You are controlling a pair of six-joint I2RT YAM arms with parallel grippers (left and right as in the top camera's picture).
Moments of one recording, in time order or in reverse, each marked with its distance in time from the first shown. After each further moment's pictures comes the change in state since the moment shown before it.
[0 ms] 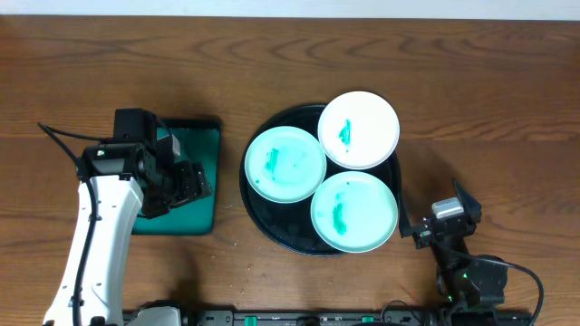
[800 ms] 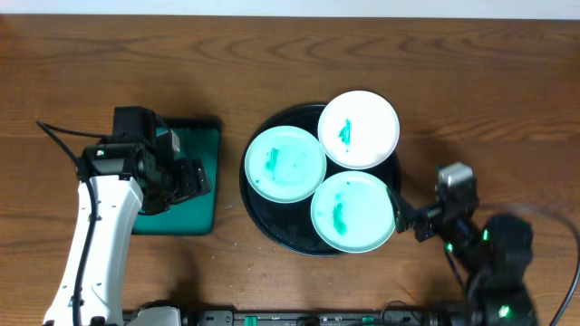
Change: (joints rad) left arm 0.000 0.000 0.002 0.033 0.000 0.002; right arm 0.000 0.469 0.446 -0.246 -0.237 0.212
